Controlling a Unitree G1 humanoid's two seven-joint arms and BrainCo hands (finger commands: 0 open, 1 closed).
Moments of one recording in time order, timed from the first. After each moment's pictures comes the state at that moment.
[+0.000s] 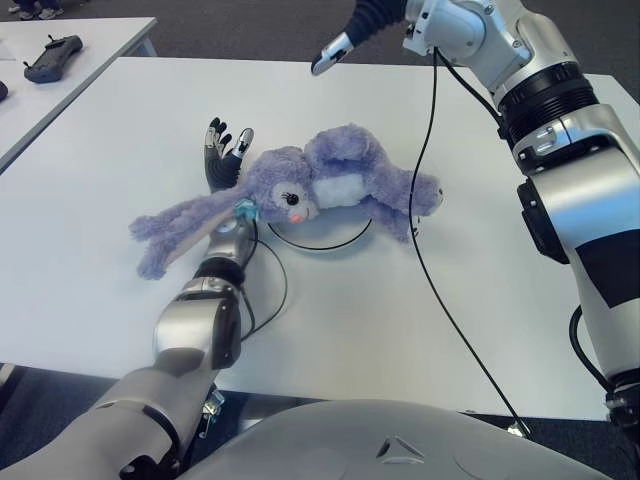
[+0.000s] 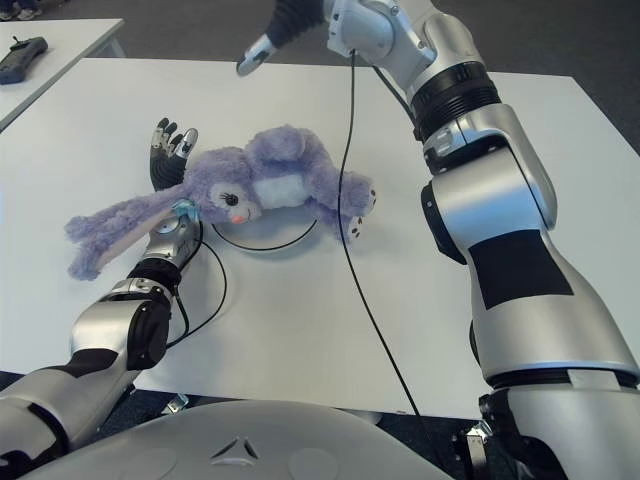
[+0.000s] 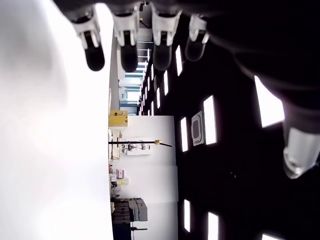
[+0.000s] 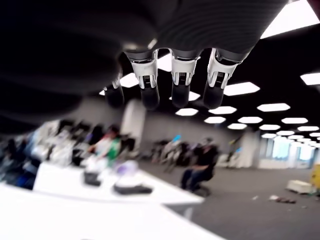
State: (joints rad) left arm -0.63 0.10 0.22 1.14 -0.04 -0.58 0.22; right arm -1.46 -0.39 0.46 1.09 -0.69 -0.63 0.05
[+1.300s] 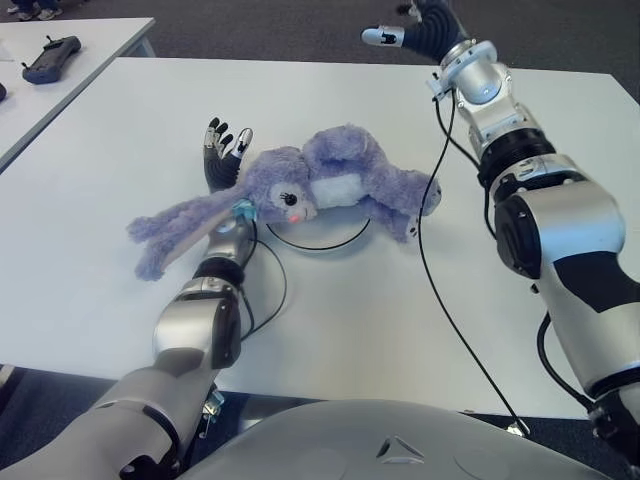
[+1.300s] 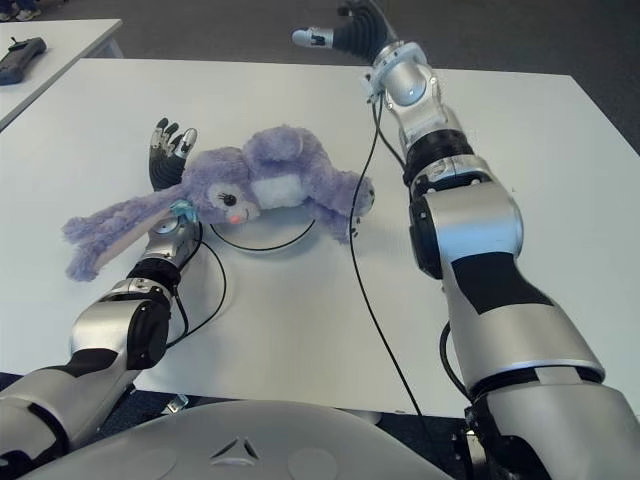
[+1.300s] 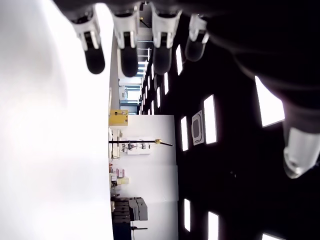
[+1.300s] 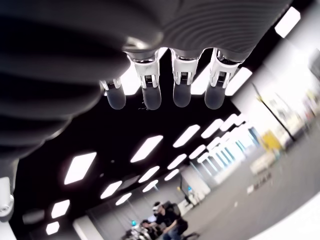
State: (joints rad) left arm -0.63 0.10 0.23 1.14 -0.04 -0.58 0.21; right arm -1.27 -0.27 0.04 1.33 -0.27 -0.53 0.13
